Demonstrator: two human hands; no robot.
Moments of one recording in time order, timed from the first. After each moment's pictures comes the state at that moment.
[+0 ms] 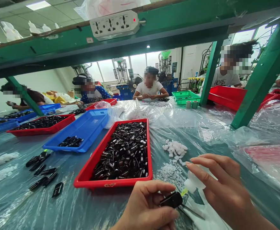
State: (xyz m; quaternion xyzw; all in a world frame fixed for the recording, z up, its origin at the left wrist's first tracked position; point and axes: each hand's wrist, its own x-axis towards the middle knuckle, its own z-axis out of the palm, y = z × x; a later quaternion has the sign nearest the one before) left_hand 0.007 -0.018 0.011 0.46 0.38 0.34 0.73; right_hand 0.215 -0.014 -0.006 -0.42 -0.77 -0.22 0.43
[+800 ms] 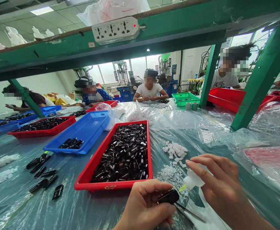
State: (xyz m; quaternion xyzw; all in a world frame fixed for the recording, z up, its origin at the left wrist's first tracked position) left_hand 0.010 -0.017 0.009 0.45 0.38 0.42 0.69; right_hand 0.215 -0.009 -0.010 -0.44 -0.76 -0.22 0.43
